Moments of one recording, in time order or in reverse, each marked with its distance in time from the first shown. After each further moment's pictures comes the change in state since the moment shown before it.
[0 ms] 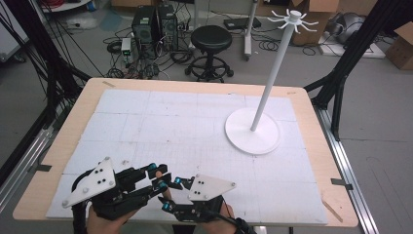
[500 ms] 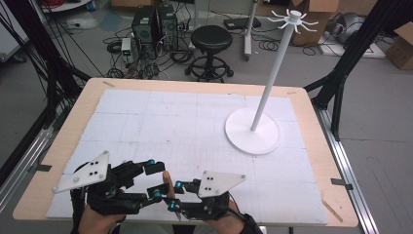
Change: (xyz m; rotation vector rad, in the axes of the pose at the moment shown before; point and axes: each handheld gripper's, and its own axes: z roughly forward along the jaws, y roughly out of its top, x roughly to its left) left arm 0.020 0.003 -0.004 -0.037 -0.246 -0.082; right arm -0.011 0.005 -0.016 -0.047 0.158 0.038
